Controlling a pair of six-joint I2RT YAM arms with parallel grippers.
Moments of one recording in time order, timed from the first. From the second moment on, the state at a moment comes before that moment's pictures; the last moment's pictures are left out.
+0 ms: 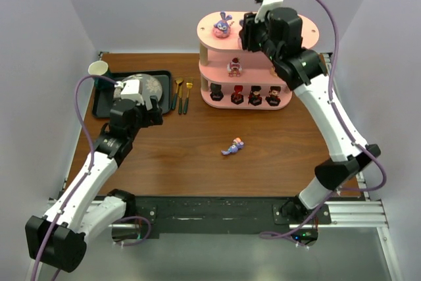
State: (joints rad) left arm -0.29 0.91 0.73 -0.23 -0.20 -0.25; right arm 0.52 1.62 2.00 -0.57 0.22 0.06
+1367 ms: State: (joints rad) left arm -0.31 0.91 0.72 -0.23 -0.21 -0.22; right arm 0.35 1.89 2.30 -0.66 0.02 0.33
